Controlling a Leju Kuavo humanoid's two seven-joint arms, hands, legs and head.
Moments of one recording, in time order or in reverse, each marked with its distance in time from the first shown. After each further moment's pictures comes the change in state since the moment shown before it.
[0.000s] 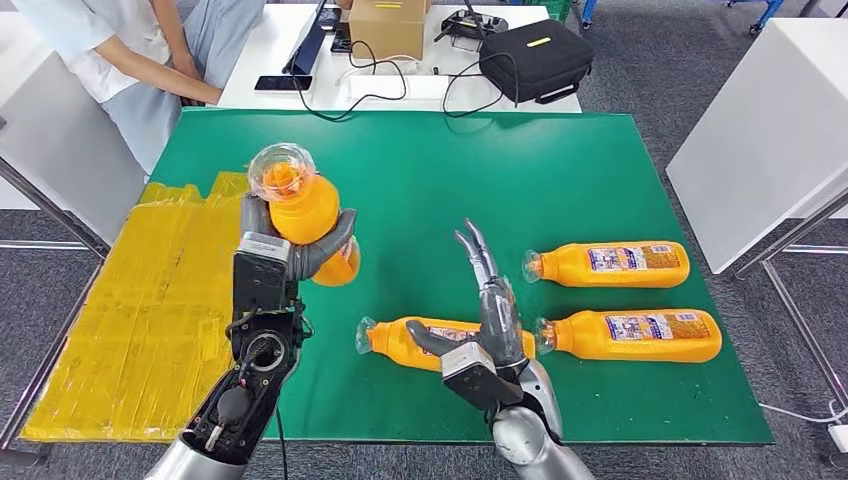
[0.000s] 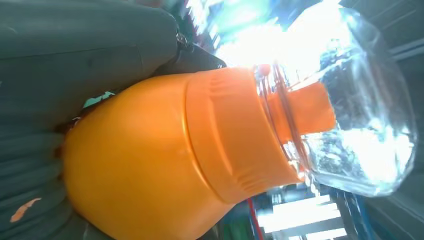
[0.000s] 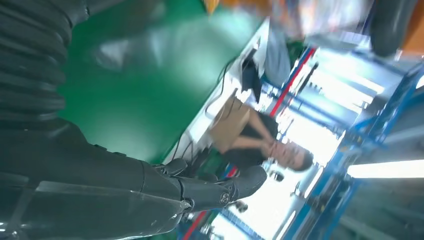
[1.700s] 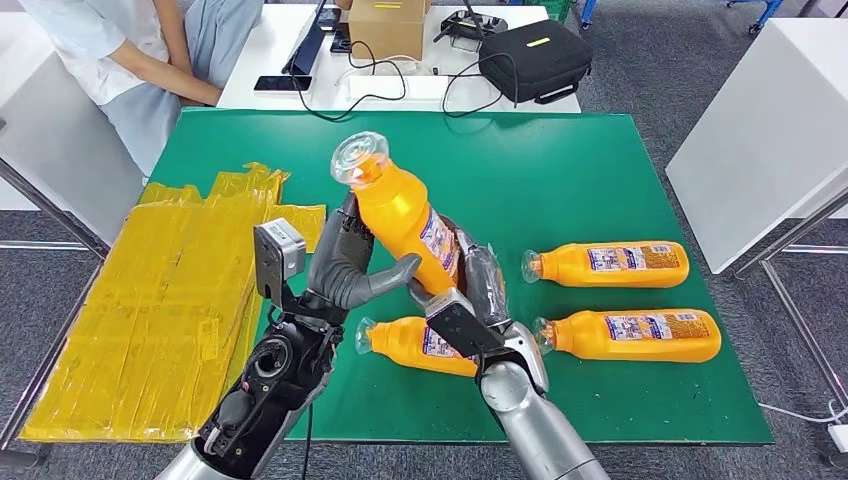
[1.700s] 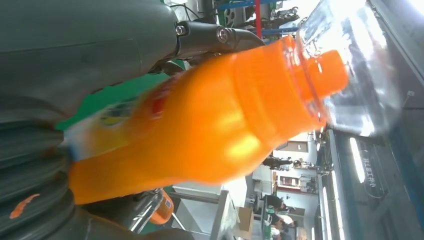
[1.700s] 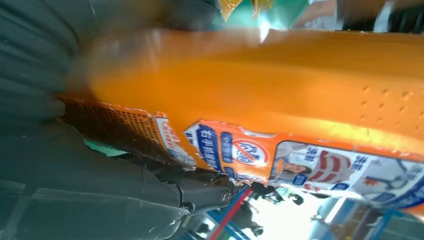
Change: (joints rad) left arm 0.002 0.001 -0.132 -0.030 0.513 -0.541 0.114; right arm -0.169 0.106 -0.079 0.275 0.052 0.128 -0.013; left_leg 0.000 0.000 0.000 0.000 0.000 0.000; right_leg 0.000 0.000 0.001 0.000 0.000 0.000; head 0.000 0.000
